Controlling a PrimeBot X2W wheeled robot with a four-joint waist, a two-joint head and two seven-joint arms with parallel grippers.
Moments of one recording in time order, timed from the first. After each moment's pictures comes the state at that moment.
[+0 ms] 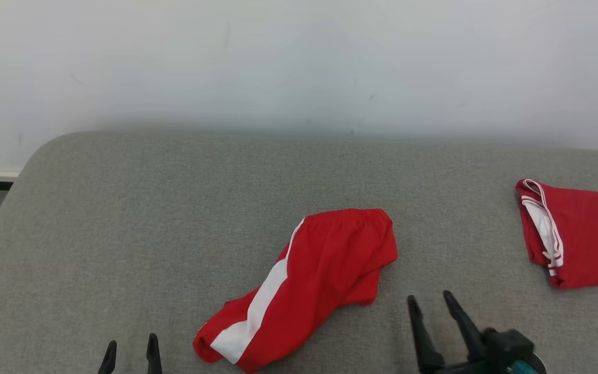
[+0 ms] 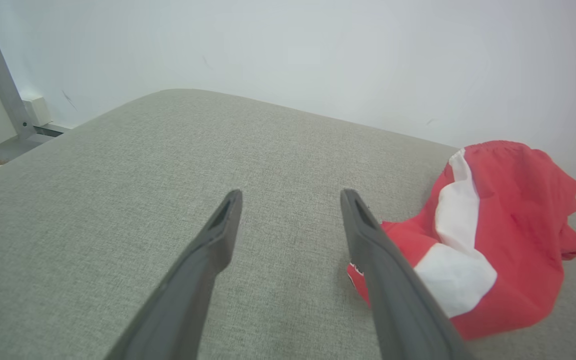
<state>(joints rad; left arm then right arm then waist) 0.09 0.06 0.01 0.23 -0.27 -0.08 -0.26 -0.01 -0.05 0.15 0.30 0.23 0.13 -0.26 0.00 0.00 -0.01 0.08</state>
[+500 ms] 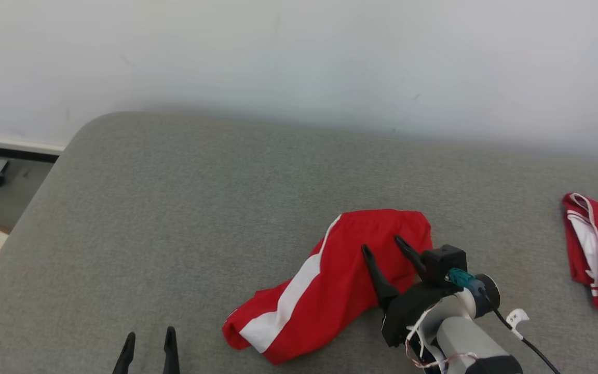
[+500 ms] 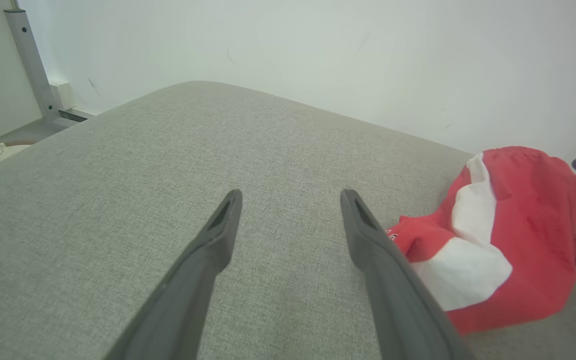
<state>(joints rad) 0.07 0.05 -0.03 0.25 -0.29 -0.09 -0.26 -0.50 -0.05 0.36 0.84 0.28 0.13 -0.26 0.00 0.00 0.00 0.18</state>
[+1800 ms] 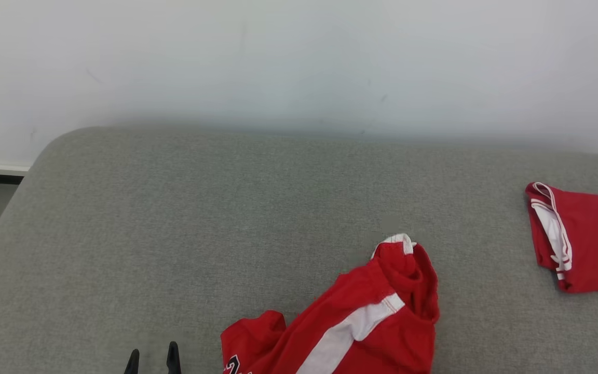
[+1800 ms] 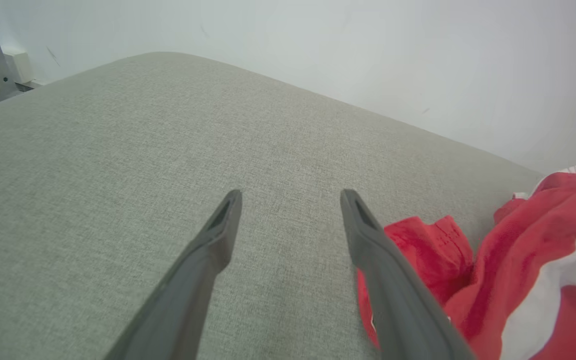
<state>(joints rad) 0.08 0.05 -0.06 0.27 -0.35 -0.06 -0.26 0.10 -0.06 0.21 0.45 0.32 0.13 -0.26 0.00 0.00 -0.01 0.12</state>
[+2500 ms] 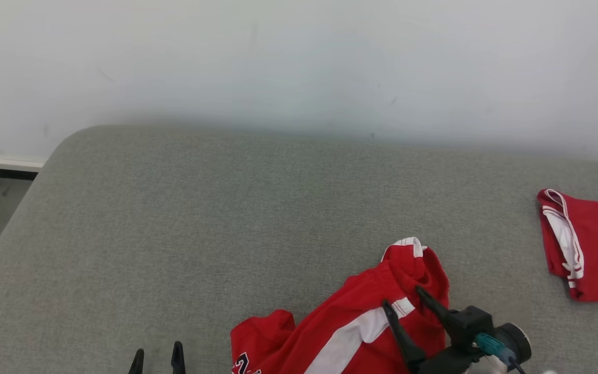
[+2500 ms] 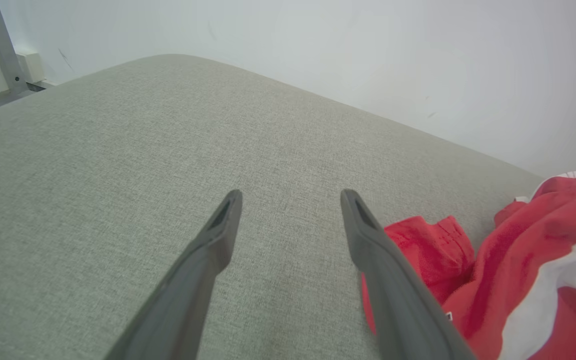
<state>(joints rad) 0.08 0.05 -0.08 0.28 -0.36 -0.06 -0.26 -0.16 -0.17 0.35 0.43 0.20 0.13 -0.21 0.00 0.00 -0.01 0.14</state>
